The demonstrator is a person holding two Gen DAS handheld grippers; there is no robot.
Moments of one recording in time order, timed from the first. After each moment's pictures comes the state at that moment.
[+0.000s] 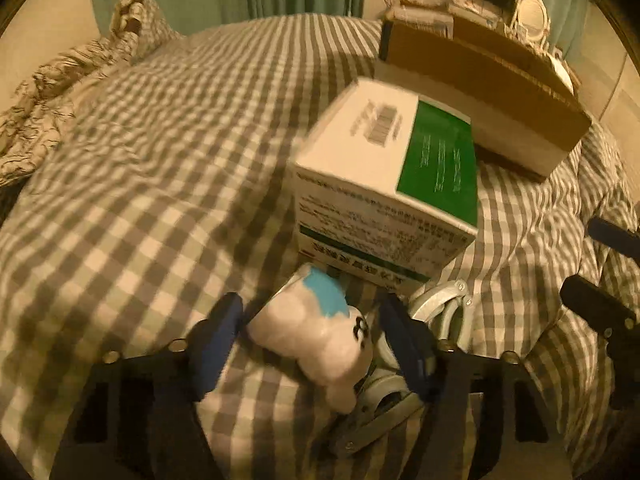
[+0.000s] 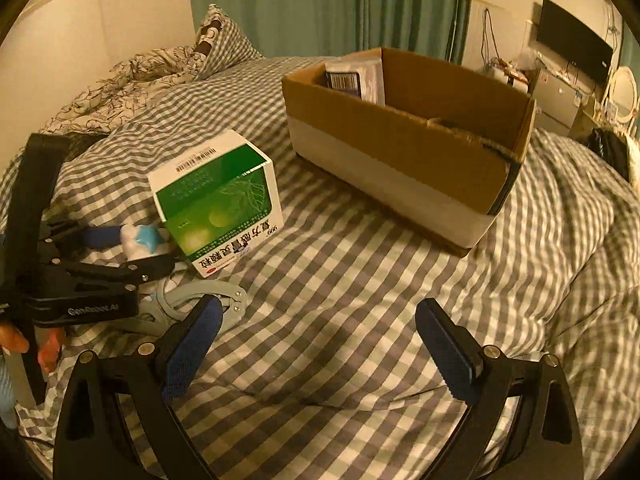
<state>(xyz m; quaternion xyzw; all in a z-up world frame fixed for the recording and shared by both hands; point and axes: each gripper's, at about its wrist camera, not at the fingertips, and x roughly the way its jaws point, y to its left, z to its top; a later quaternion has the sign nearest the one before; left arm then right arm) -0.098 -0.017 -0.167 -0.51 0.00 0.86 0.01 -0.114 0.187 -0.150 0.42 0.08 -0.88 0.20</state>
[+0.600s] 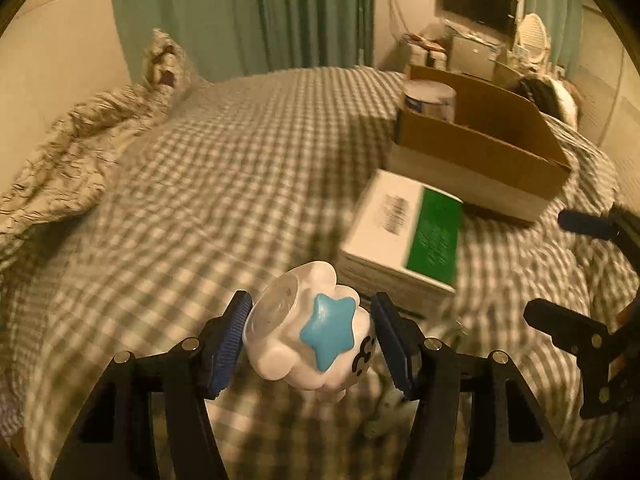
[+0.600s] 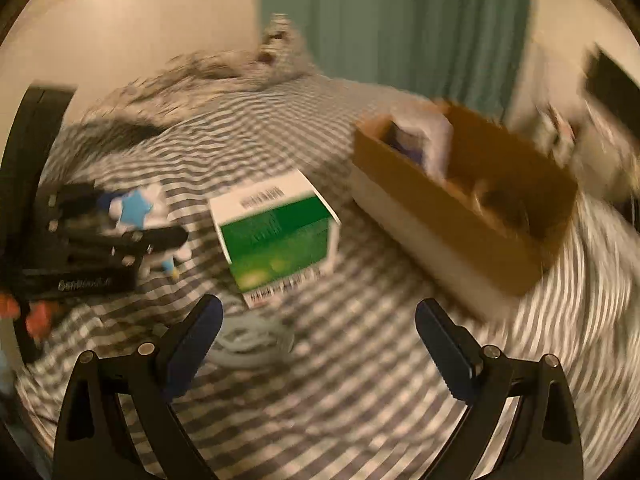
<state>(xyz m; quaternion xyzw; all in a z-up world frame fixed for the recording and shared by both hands) -0.082 -0.035 -0.097 -0.44 0.01 0.90 -0.03 -0.118 0.149 -0.112 0.37 0.16 -0.87 0.29</state>
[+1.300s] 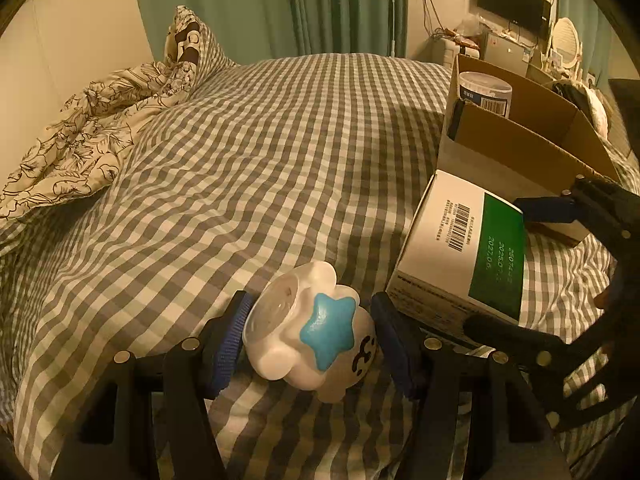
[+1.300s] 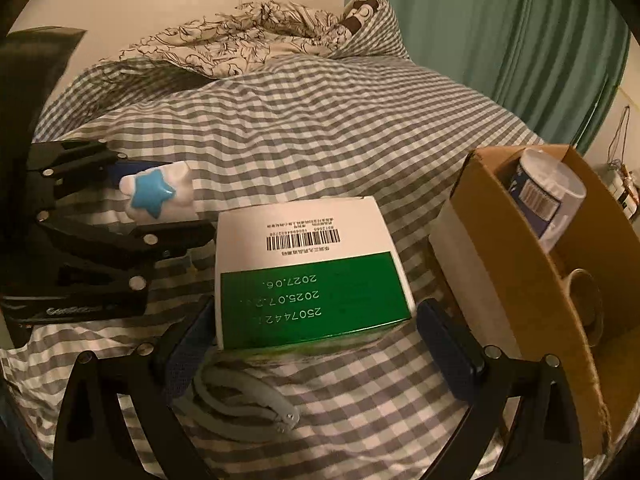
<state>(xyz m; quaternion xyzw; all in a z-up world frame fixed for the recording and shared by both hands) -0.111 -0.052 -0.122 -0.46 0.00 0.89 -0.07 -0.179 0.078 -0.153 0.40 0.23 -0.79 0.40</state>
